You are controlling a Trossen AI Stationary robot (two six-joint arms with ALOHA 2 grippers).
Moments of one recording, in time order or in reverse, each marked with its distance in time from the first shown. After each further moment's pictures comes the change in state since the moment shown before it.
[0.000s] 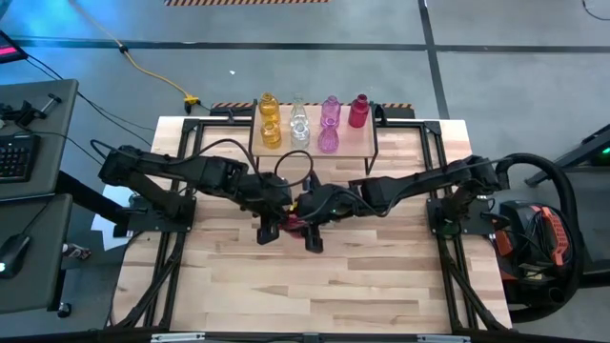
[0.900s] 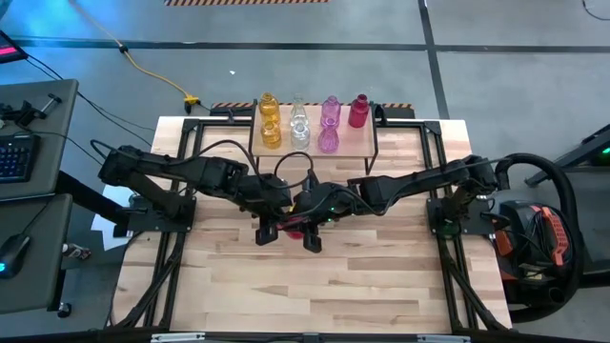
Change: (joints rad) left arm 0.000 0.000 -0.002 -0.008 0.001 0.005; right arm -0.012 0.011 -0.001 0.015 -0.037 0.068
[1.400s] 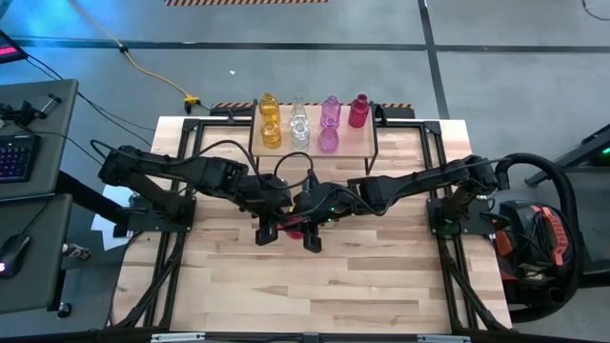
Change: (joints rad) left arm 0.000 0.000 0.000 0.000 0.000 -0.002; right arm 0.000 0.000 0.000 0.001 0.000 0.000
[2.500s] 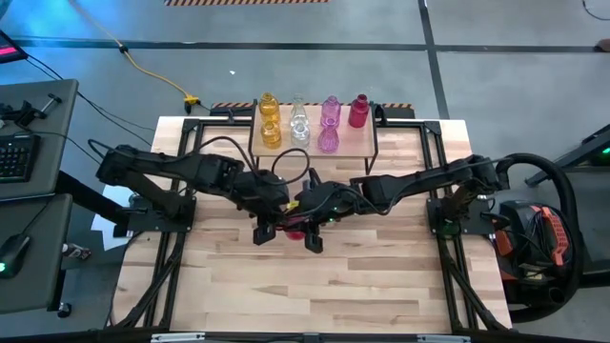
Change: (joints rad) left arm 0.000 -0.025 0.011 0.004 0.048 -0.038; right arm 0.005 -0.016 0.005 -0.011 -0.014 0.029
